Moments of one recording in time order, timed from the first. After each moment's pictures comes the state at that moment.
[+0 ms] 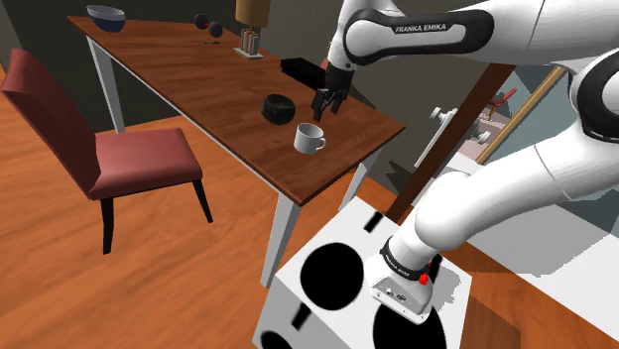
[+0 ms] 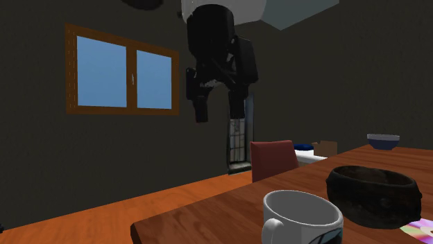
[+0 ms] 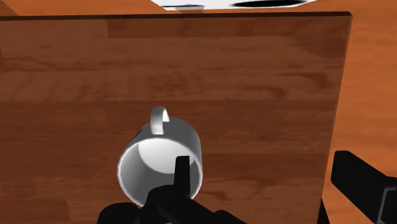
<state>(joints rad) -0.01 -0.46 -0.11 -2.38 -0.12 1.97 -0.05</state>
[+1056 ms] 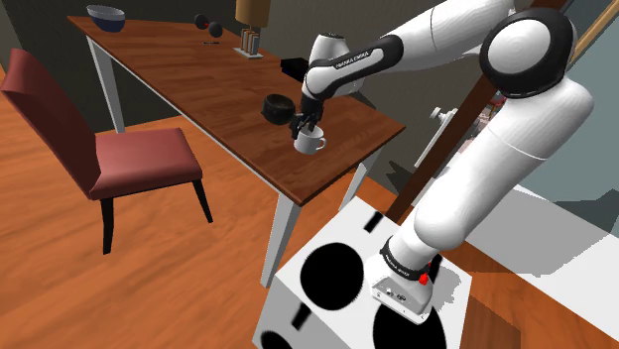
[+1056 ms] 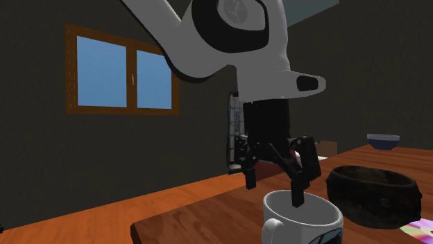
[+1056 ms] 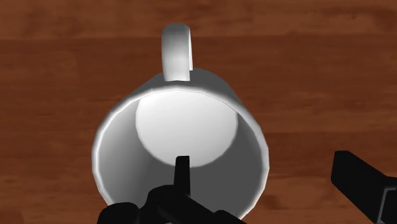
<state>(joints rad) -0.02 -0.05 -0.18 -2.33 -0.08 2.34 -0.13</state>
